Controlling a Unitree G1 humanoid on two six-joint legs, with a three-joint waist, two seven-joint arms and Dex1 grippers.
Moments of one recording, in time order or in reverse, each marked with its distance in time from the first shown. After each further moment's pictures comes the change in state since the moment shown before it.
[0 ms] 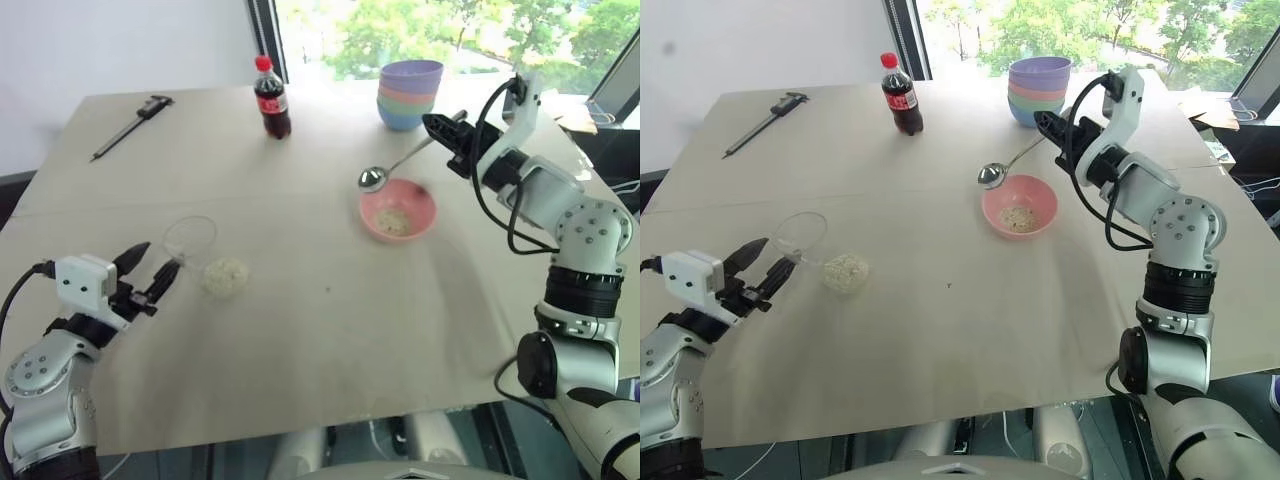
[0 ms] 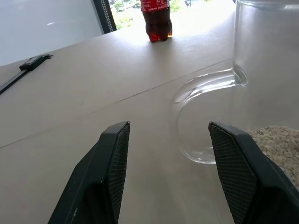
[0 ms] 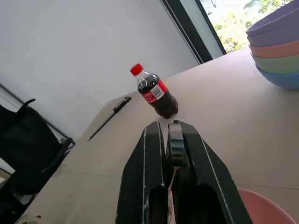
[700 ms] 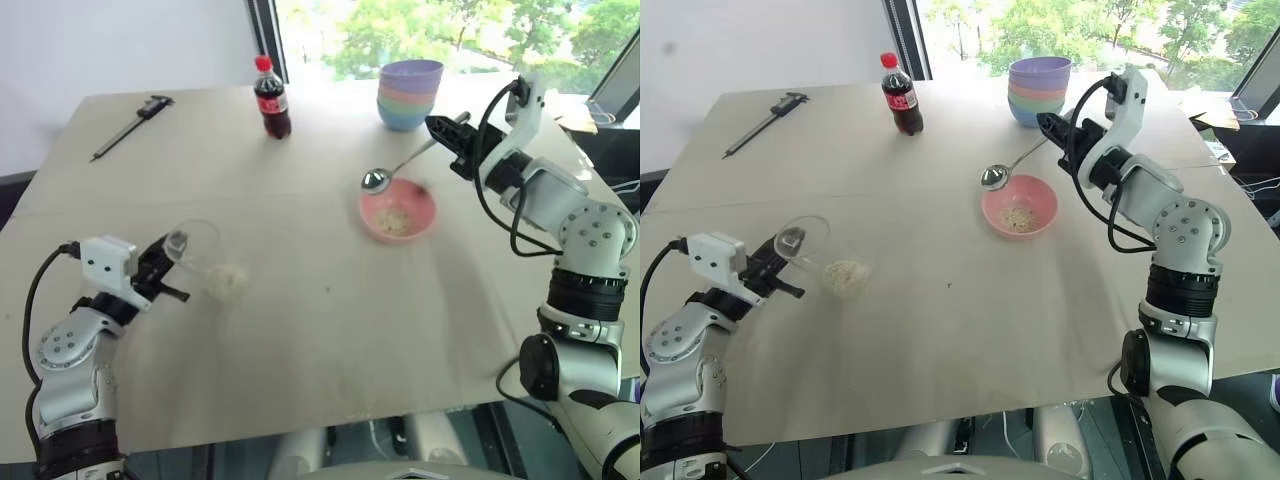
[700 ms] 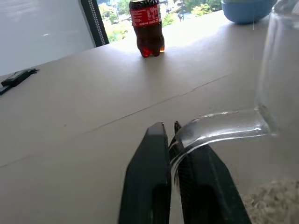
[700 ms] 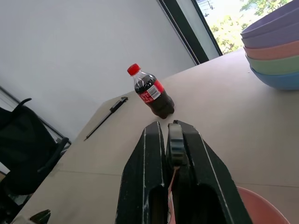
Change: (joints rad) left arm -0.082 0.003 -0.082 0.053 -0.008 -0.021 0.050; right arm 0.014 -0.008 -0.001 -0.019 -0.001 0.006 0.000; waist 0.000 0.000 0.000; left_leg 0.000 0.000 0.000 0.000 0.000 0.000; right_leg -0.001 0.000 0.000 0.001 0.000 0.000
